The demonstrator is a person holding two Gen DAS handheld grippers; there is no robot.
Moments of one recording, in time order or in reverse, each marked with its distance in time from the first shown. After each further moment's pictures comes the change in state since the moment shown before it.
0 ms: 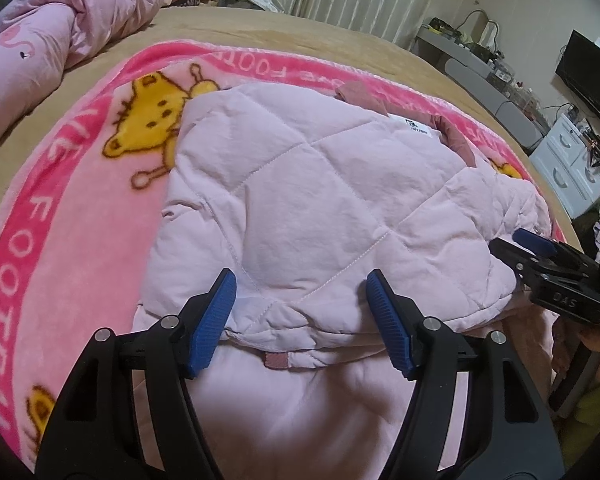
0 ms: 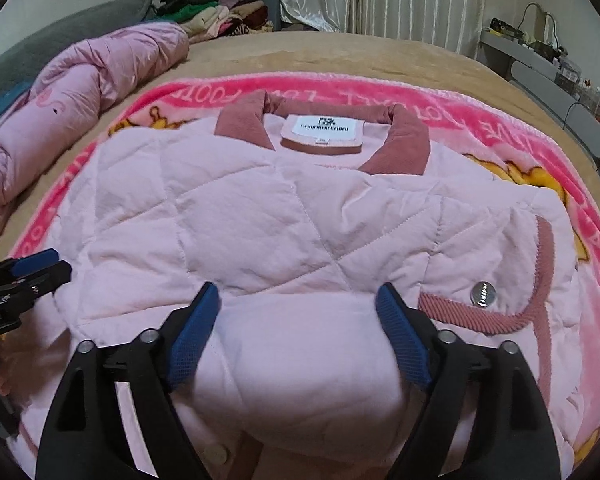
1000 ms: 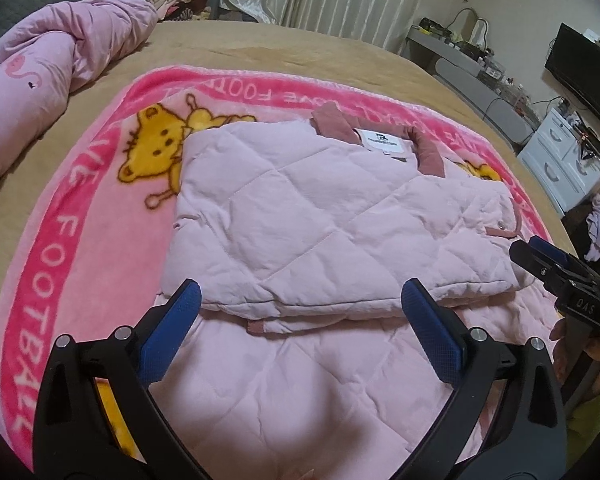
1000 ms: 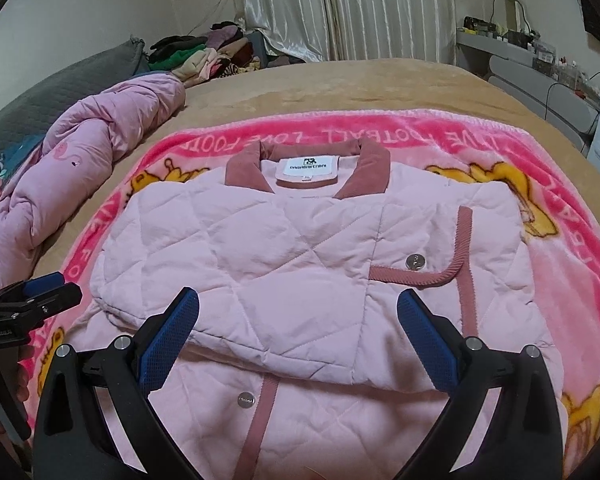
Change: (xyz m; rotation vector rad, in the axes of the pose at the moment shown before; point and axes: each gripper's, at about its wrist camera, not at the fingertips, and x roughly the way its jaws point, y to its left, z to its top) left arm -0.059 -0.030 0.008 0.036 -0.012 0.010; right arm -0.080 -0.012 -0.010 0.109 -0.104 0.035
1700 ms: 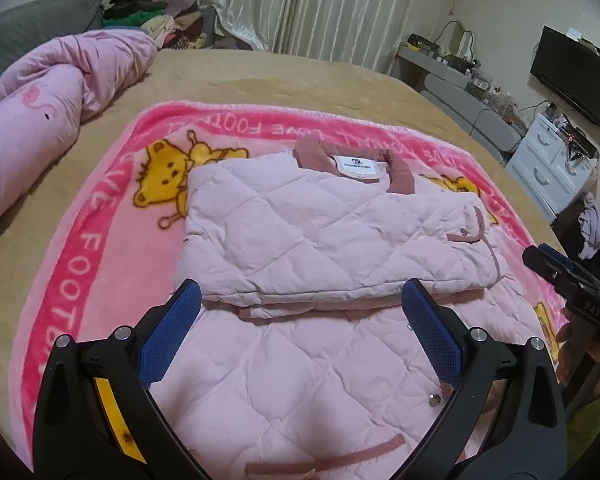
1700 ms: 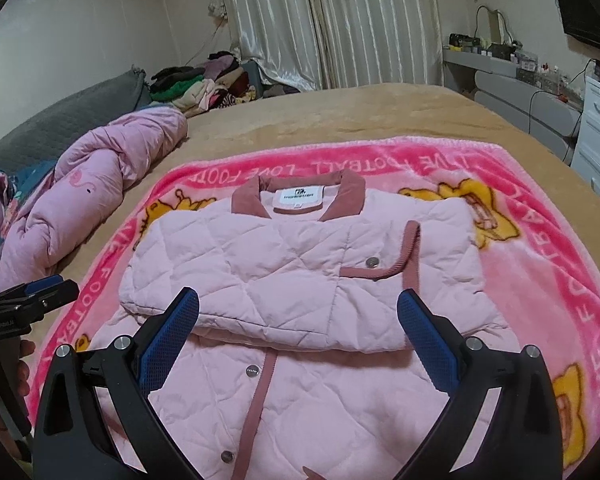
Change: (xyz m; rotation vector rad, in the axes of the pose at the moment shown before) left arm -0.065 -0.029 -0.009 0.039 -0.089 0.002; right arm -0.084 -0.014 -0.012 0.041 -0.112 0.003
